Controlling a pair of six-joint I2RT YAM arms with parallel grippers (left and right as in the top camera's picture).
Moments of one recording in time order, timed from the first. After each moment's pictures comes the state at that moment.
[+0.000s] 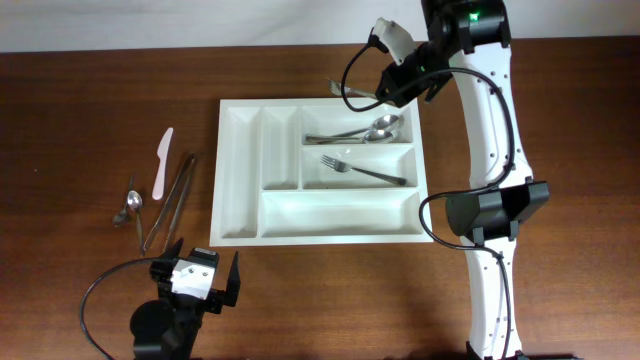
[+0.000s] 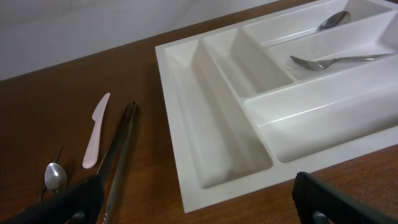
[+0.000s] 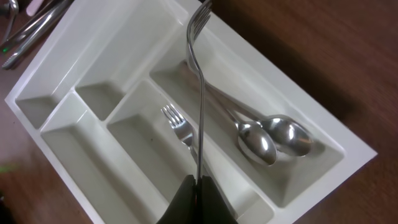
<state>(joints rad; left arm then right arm) 0.00 0.01 0.13 -0.45 0.17 0.24 0.17 2.50 2.90 -1.64 -0.48 -0.41</state>
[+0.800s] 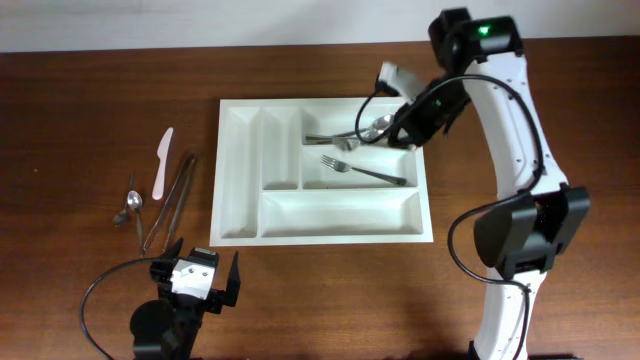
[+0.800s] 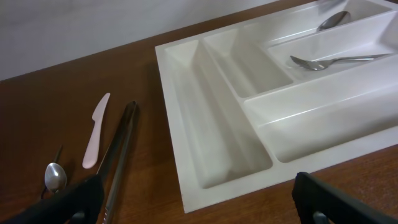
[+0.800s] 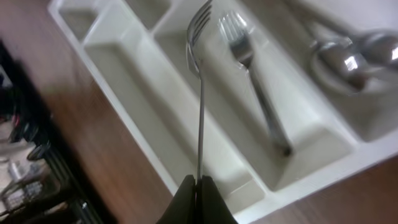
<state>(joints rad) 0.00 0.01 0.13 -0.45 0.17 0.24 0.14 2.18 2.25 -1.60 -0.52 -0.59</state>
